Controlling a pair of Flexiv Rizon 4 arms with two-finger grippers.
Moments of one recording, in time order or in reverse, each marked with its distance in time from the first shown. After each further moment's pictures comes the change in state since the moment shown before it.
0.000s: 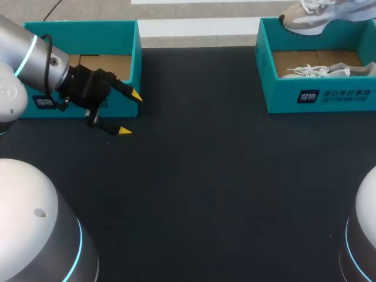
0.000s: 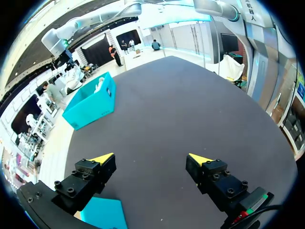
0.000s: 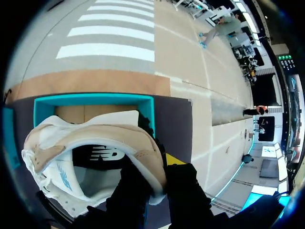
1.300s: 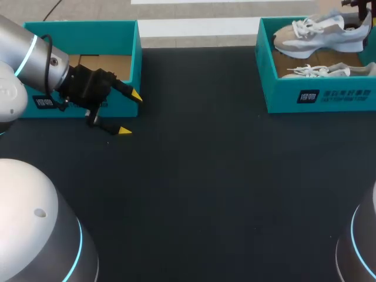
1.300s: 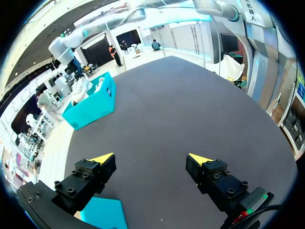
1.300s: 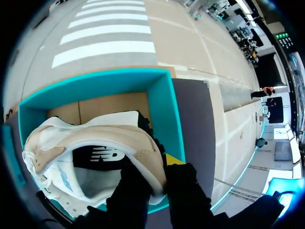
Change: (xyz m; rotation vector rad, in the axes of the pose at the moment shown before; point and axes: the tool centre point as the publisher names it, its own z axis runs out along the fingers) left arm 0.000 0.000 0.000 0.000 0.000 0.000; right arm 0.053 -0.027 0.092 0.054 0.085 0.145
